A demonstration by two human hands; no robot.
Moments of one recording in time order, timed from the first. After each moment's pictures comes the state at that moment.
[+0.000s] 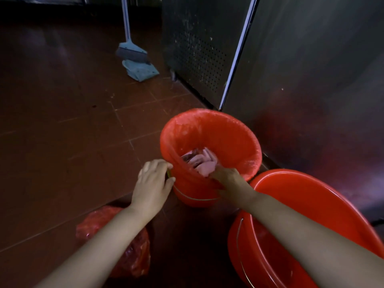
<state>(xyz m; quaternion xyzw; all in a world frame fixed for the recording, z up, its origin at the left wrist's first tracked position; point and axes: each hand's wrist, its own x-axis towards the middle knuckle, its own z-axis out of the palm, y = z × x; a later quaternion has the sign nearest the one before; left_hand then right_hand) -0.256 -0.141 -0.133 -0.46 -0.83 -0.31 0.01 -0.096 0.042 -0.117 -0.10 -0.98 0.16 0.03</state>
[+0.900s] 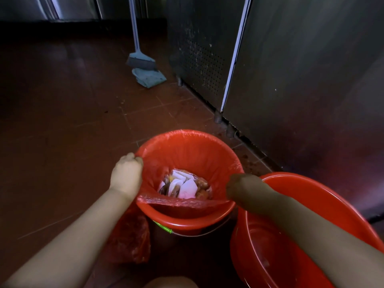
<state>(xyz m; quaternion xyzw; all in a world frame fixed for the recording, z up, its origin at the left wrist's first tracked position) -0.266 -0.164 -0.097 -0.39 -0.92 -0.07 0.07 -0.024 0.035 -0.066 -0.02 -1.00 -0.03 -0.08</state>
